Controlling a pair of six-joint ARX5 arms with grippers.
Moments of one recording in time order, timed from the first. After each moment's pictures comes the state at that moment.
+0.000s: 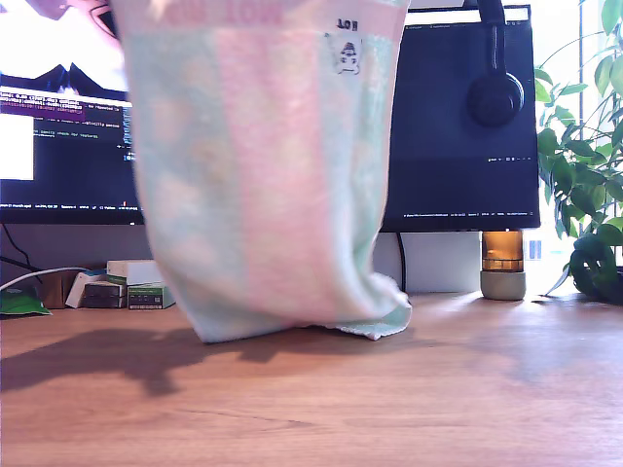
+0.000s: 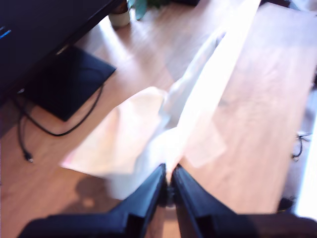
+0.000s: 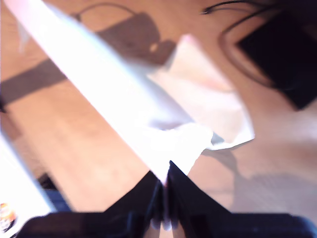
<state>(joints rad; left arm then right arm) -0.24 1.19 1.41 -1.07 0.62 0.56 0.63 1.44 1.69 -1.21 -0.15 -0.22</state>
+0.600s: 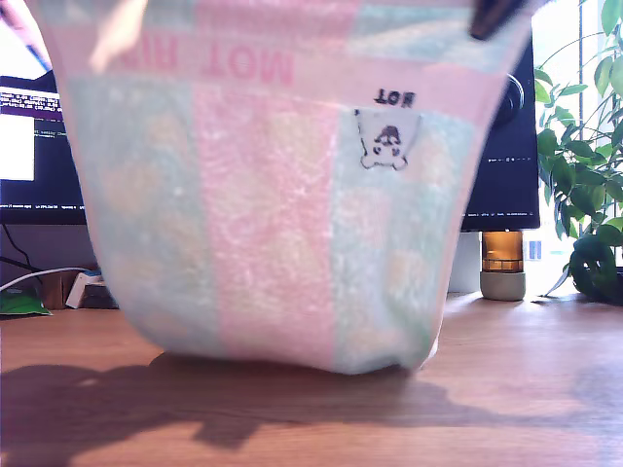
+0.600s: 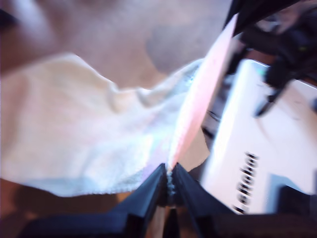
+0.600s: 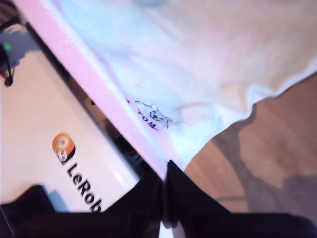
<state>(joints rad) -0.36 0.91 0.97 -1.04 0.71 0.42 0.72 1.03 1.05 -1.05 -0.25 -0.04</state>
